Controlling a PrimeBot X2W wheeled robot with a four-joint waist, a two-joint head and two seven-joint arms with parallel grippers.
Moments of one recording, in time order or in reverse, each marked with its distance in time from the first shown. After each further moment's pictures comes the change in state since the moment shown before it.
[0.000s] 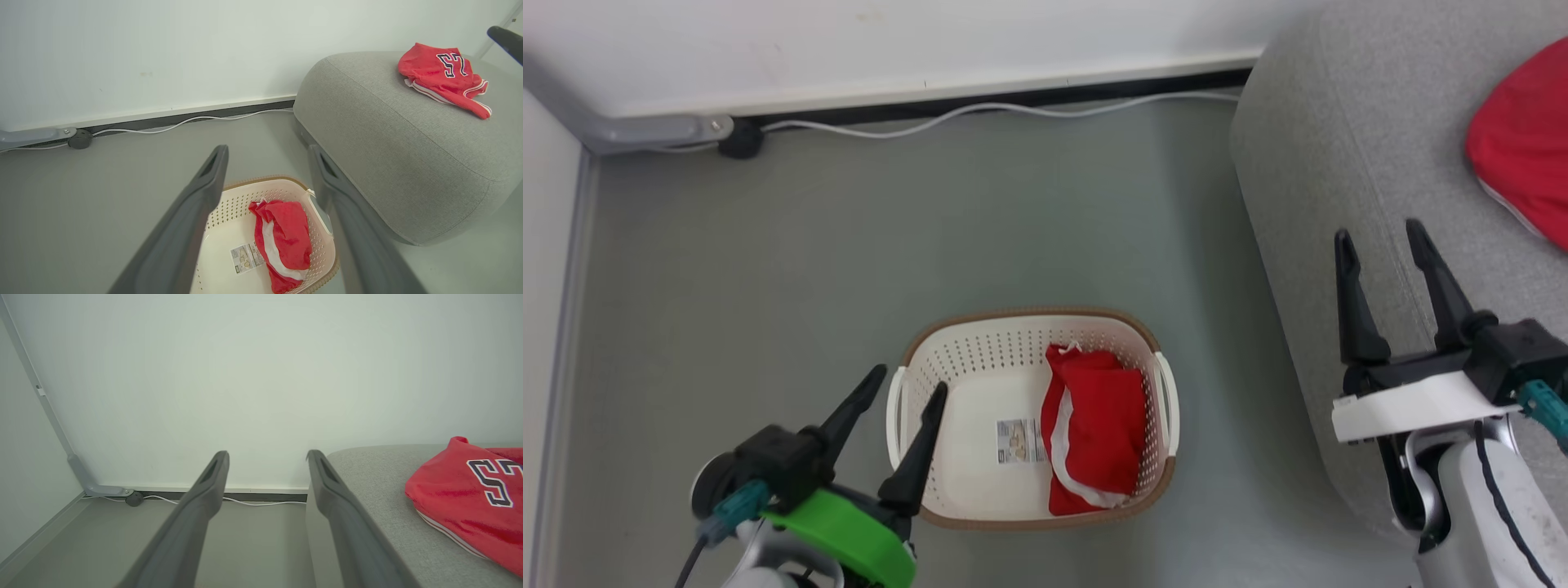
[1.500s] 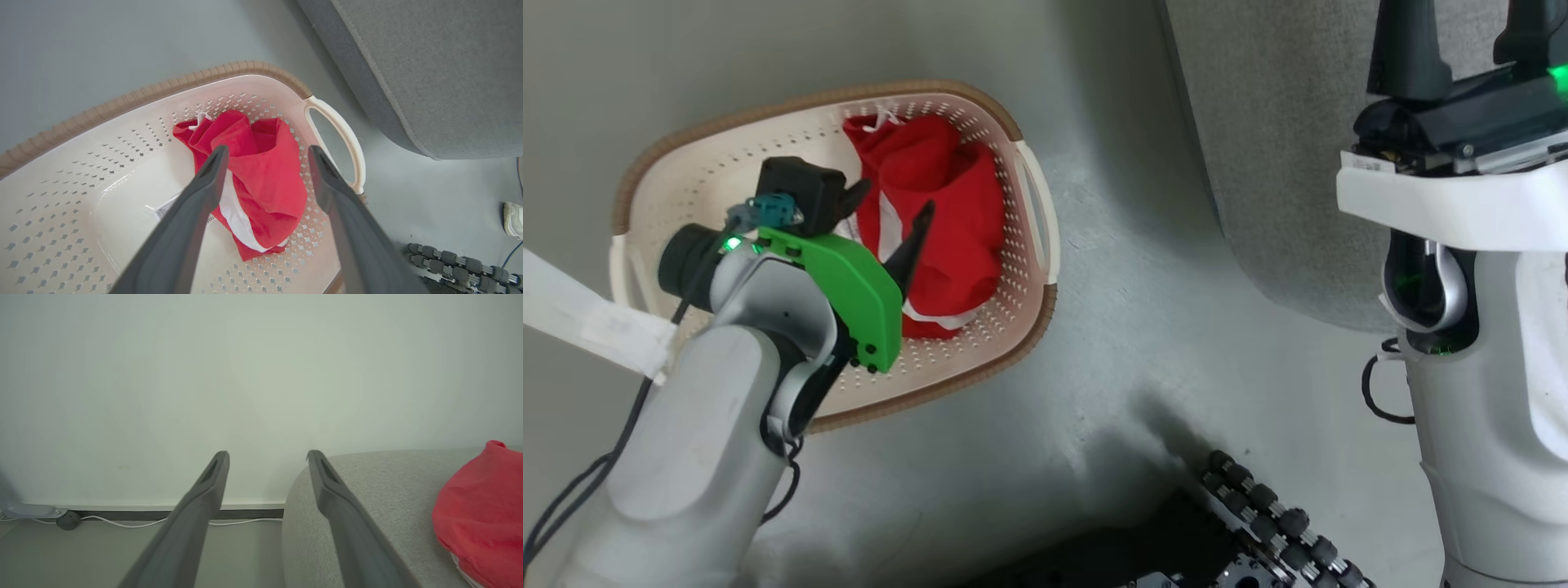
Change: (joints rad) left arm -0.530 -0.040 -0.051 0.221 0.007 -0.019 0.439; right arm -0.464 0.048 0.063 -0.197 0.061 -0.021 0.000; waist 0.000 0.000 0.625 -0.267
